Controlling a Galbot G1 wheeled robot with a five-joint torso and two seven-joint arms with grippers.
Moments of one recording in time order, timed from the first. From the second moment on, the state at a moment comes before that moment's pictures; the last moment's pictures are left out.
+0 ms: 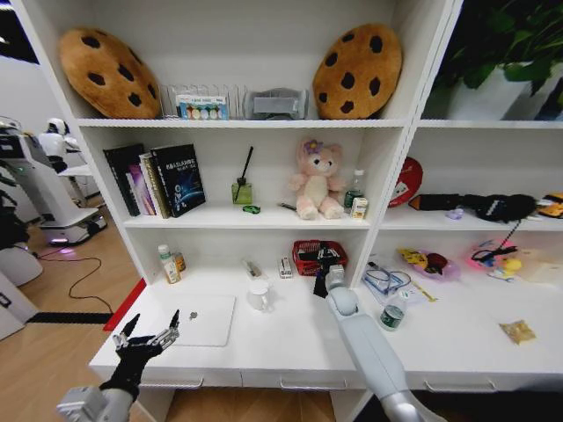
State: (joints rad) left arm 1.95 -1.31 -0.82 -2.45 -0.44 0.15 -0.10; right arm -0.77 1.34 0.29 1.27 0.08 0.08 0.20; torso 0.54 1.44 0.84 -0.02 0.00
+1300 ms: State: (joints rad) left arm 1.95 -1.31 -0.82 -2.45 -0.44 0.15 -0.10; right arm -1.31 1.18 0.50 2.01 0.70 -0.67 0.47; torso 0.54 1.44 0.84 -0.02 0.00
